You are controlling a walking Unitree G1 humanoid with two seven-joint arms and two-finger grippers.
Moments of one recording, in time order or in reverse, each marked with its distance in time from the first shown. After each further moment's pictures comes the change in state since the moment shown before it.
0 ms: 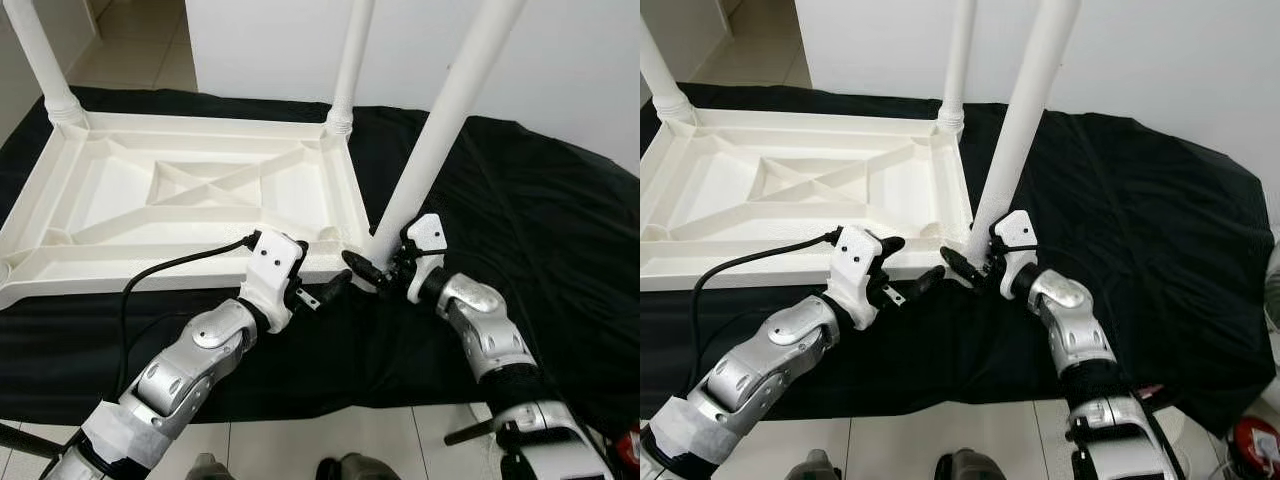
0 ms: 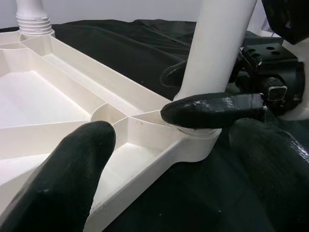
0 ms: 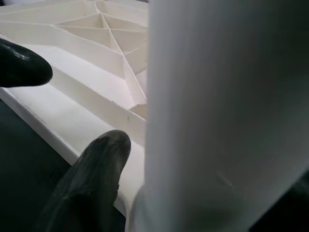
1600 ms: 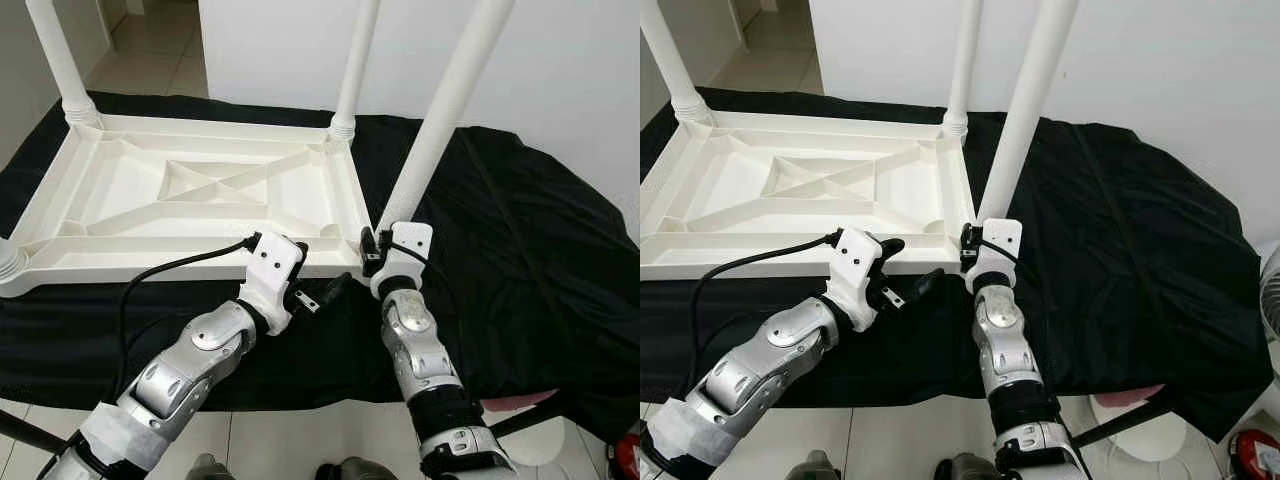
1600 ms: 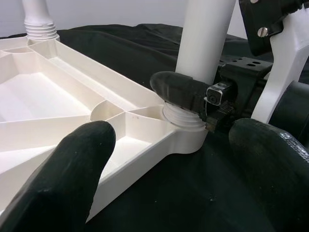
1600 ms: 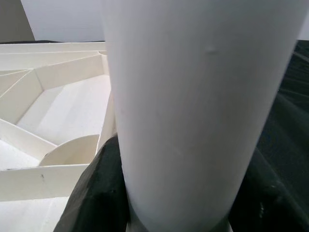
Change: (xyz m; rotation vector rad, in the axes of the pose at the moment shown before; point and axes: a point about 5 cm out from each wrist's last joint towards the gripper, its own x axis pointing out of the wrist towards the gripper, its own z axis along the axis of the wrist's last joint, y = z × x) left arm -0.001 -0.002 -0.001 0.003 0.004 -0.006; right arm 0.028 0.039 -0.006 0.196 -0.073 -0.796
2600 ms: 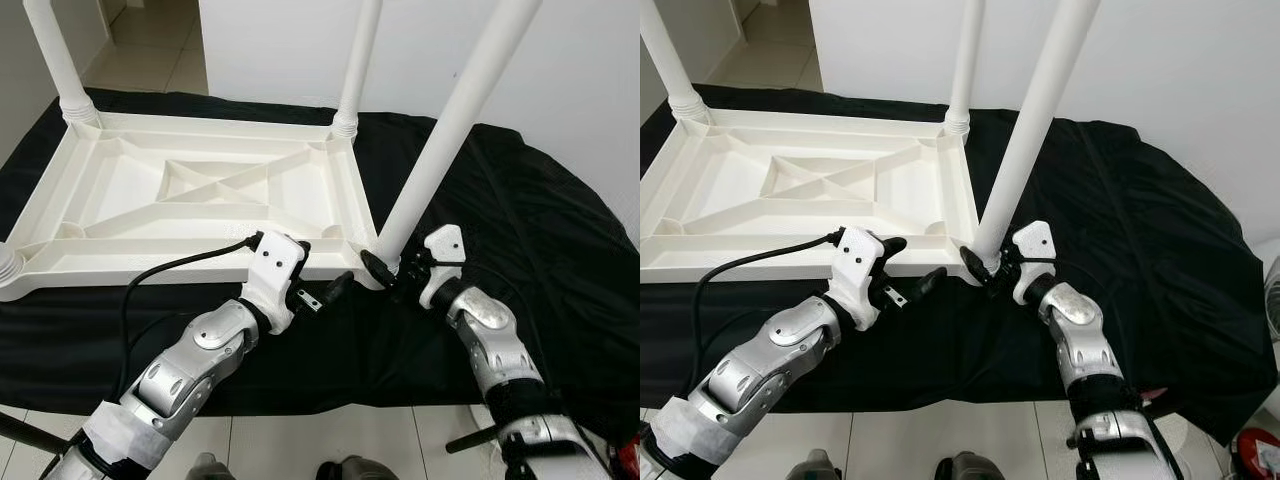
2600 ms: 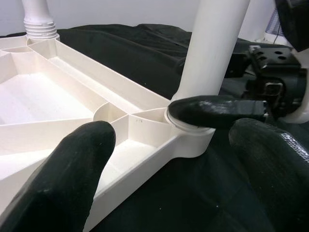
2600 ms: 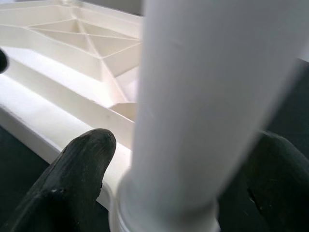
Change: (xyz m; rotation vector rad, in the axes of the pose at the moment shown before) left arm 0.004 0.000 0.003 0.003 -0.010 -0.004; right arm 0.008 -0.052 0.012 -0.225 0.005 0.698
